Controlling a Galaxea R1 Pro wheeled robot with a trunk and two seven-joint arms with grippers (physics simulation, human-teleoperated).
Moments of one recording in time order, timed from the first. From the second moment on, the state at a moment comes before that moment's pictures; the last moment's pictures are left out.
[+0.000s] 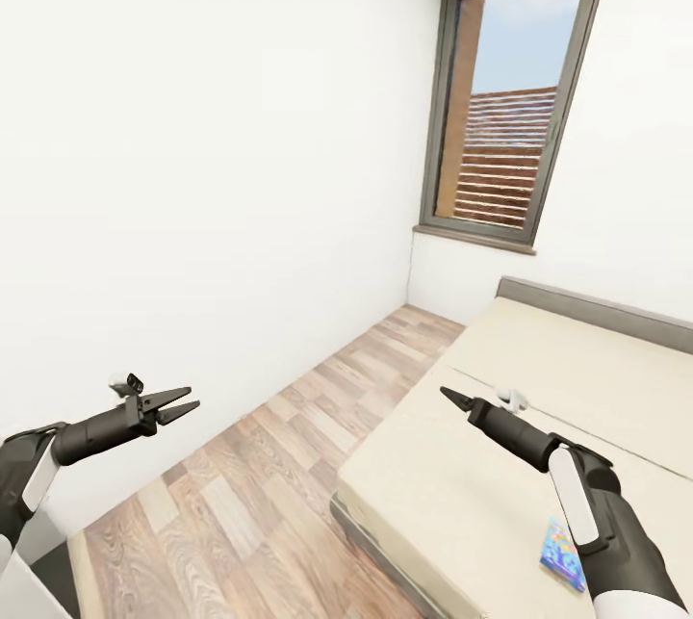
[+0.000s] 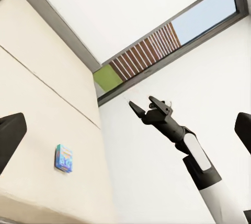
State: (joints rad) left arm -0.63 0.40 0.26 -0.76 0.28 0.84 -1.51; right arm -0.44 -0.07 -0.30 -1.19 -0.43 0.67 0.60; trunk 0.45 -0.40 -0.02
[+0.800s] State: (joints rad) left arm -0.63 0.41 0.26 -0.76 0.28 0.84 -1.51; right arm -0.44 -0.06 -0.34 -1.11 -0.43 0.61 0.60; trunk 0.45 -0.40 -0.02
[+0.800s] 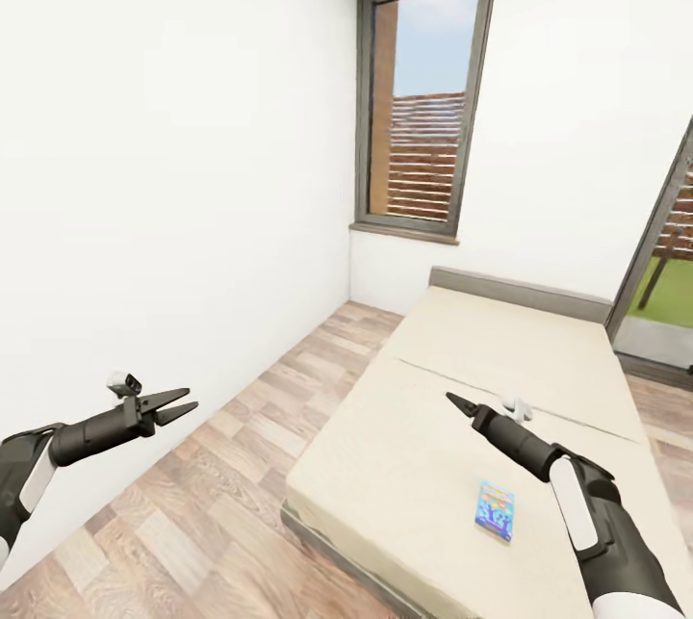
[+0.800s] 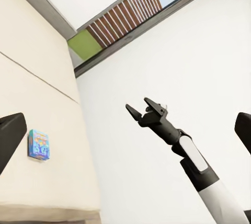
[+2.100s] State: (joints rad) left arm -0.63 0.41 0.26 -0.76 0.28 0.82 -1.50; right arm -0.45 -0.07 -0.42 -1.05 -0.47 0.56 0.60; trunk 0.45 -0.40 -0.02
